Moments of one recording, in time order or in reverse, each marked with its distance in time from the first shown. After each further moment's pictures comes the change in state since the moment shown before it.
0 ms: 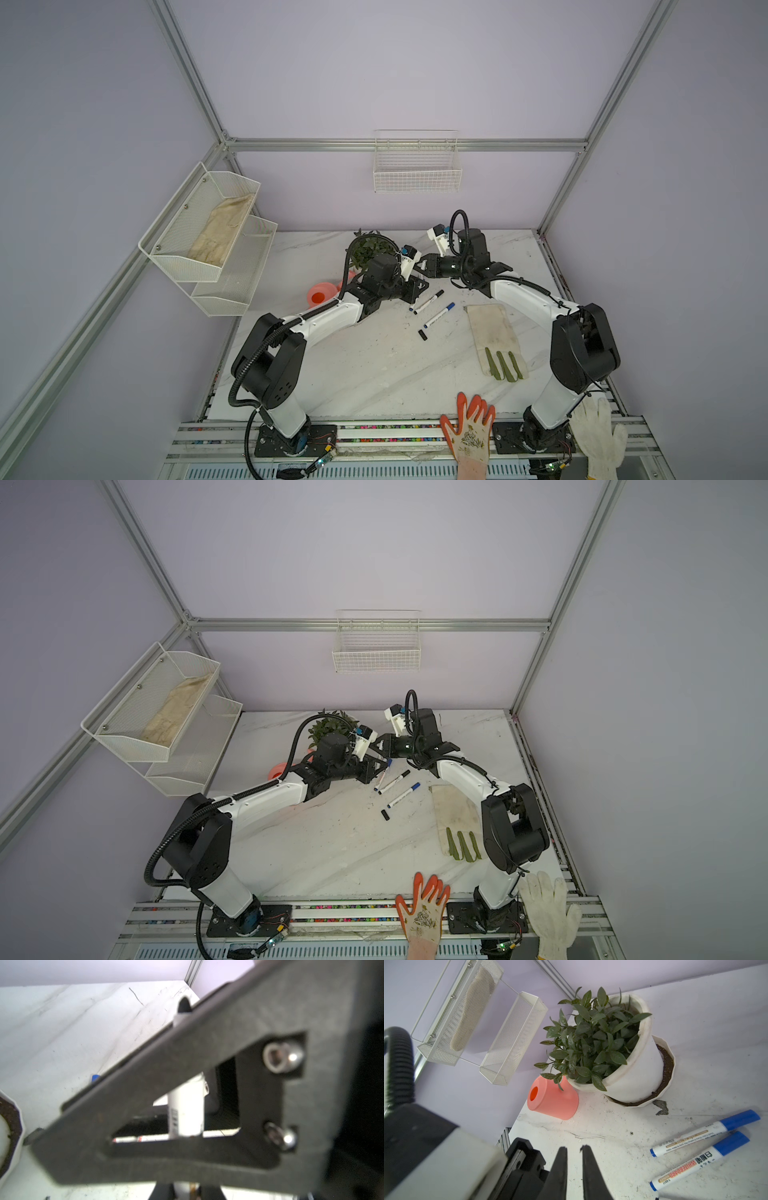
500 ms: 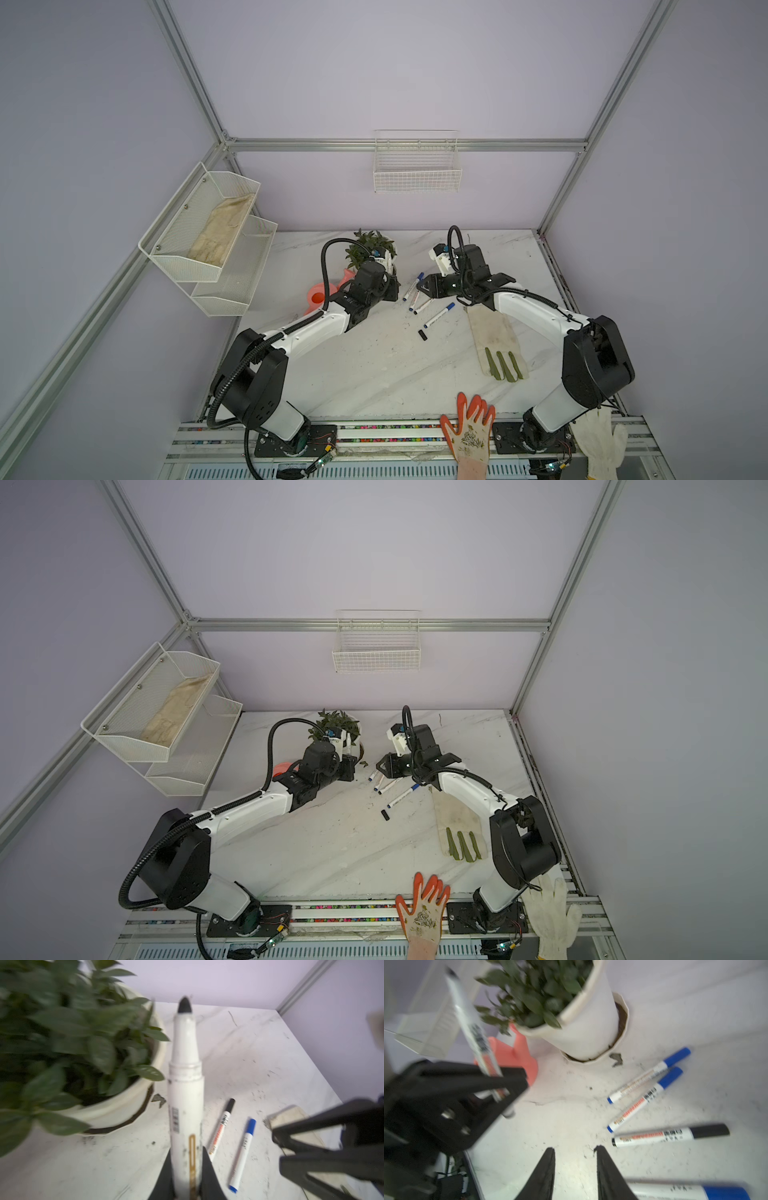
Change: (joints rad) left arm 0.034 -0.131 -0.121 -0.079 -0.501 -0.103; right arm 0.076 -0.097 -0.144 -0.239 0.278 -0.174
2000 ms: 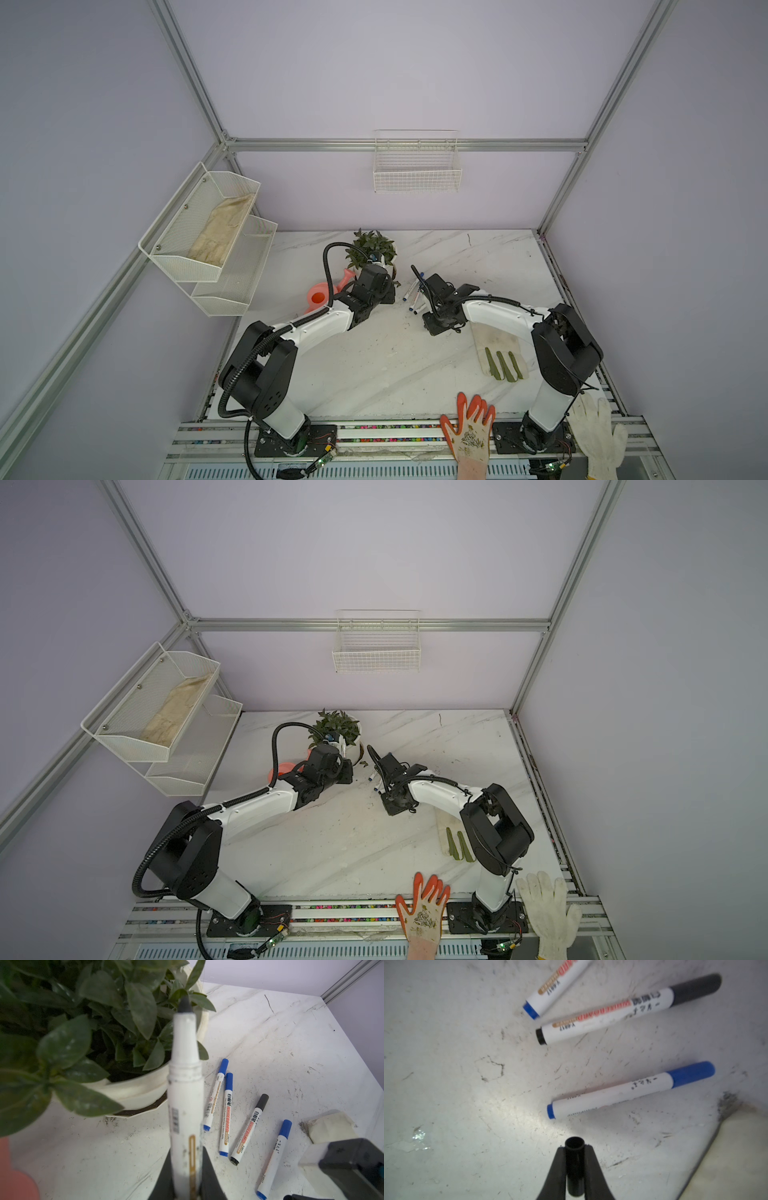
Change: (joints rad) left arm 0.005 0.062 0.000 -0.042 -0.053 -0.025; right arm 0.200 0.149 0.074 -0.412 0.502 -0.118
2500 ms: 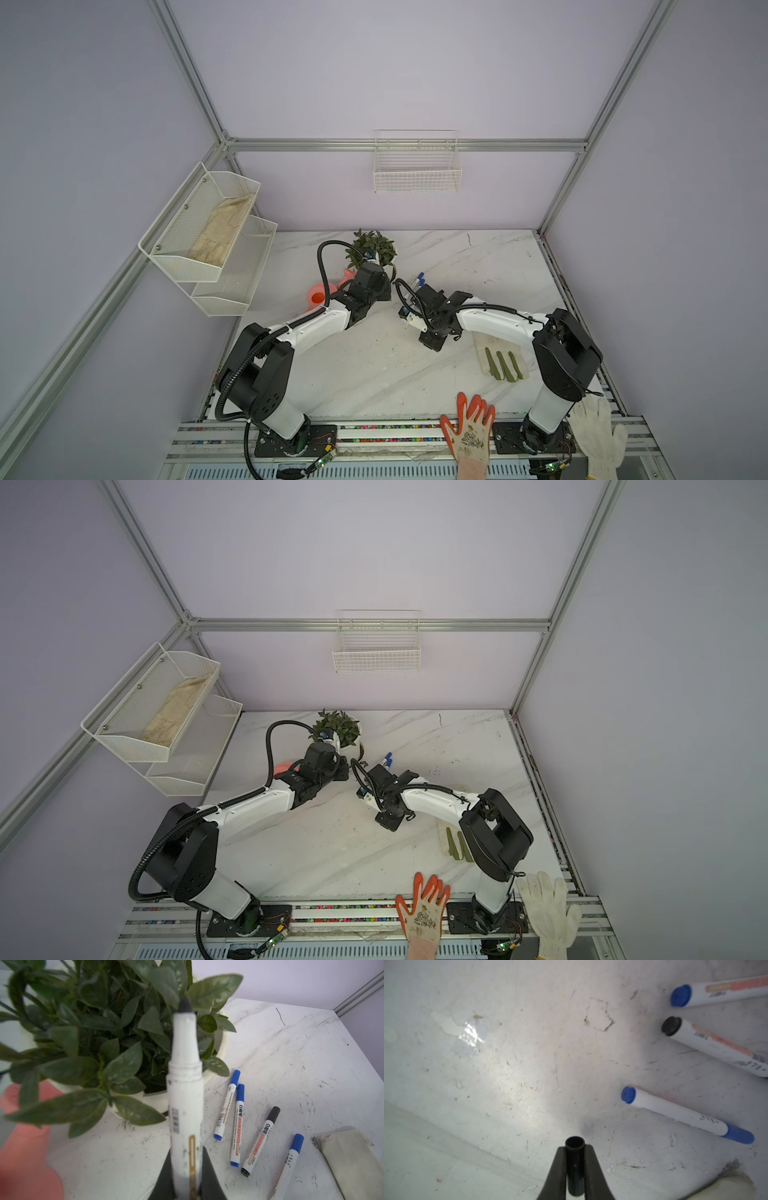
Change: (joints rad) left arm 0.023 -0.018 0.000 -0.001 -0.053 -0.001; right arm 0.093 -0.034 -0.056 -0.075 -0.069 -0.511
